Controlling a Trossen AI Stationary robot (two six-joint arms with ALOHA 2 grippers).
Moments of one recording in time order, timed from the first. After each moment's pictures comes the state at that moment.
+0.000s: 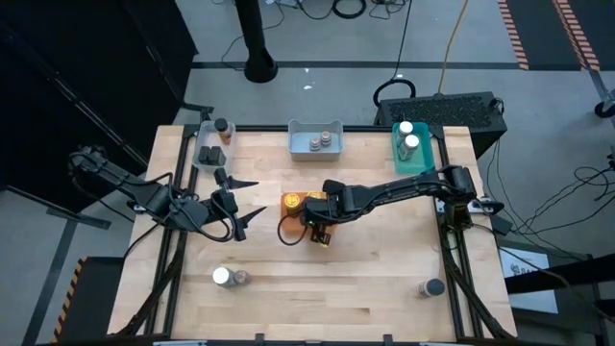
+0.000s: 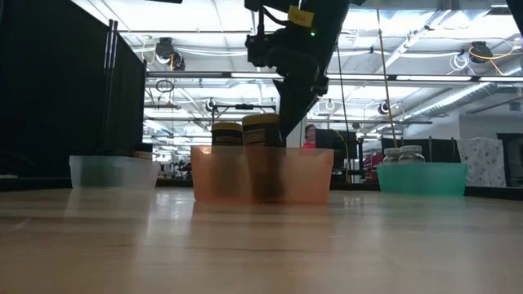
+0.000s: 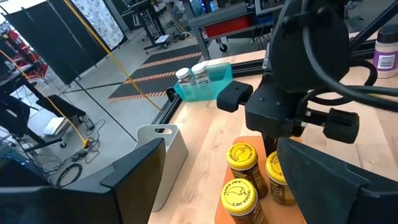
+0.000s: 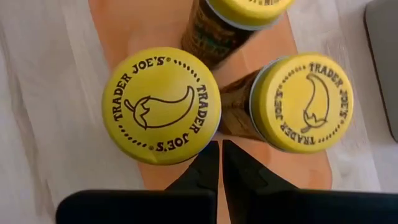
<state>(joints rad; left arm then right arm) -0.46 0.99 0.86 -0.25 -0.84 0.04 0.11 1.95 1.55 -0.83 0.28 0.33</state>
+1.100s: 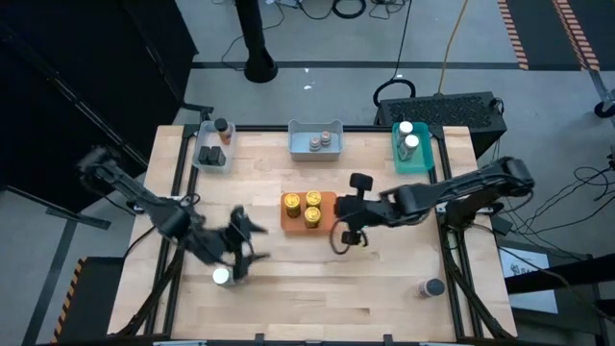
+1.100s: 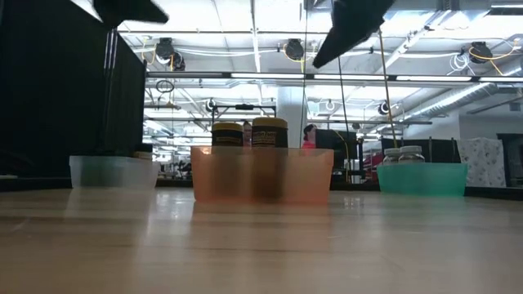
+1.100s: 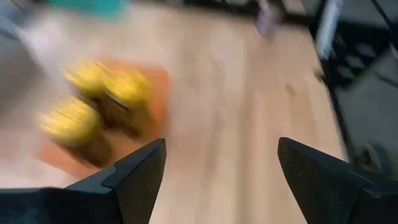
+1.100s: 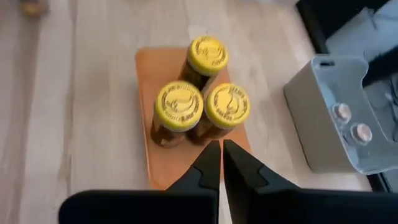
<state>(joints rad) -0.59 1.19 0.88 -0.32 -0.55 -0.53 0.23 1.49 1.22 -0.64 0.47 0.18</state>
